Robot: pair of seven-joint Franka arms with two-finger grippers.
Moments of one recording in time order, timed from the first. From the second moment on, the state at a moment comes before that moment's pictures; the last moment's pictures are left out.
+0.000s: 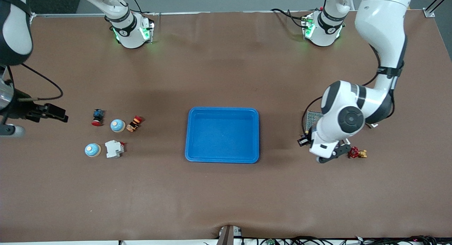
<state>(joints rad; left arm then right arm) -0.25 0.55 -0.12 -1.63 0.03 2.10 -0.81 -0.05 0.23 0.00 -1.53 0.03 1.74 -0.03</state>
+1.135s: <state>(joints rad) -0.55 0.78 -0.12 -1.44 -0.05 2.17 -1.41 -0.05 0.30 0.00 -1.85 0.03 2.03 -0.12</state>
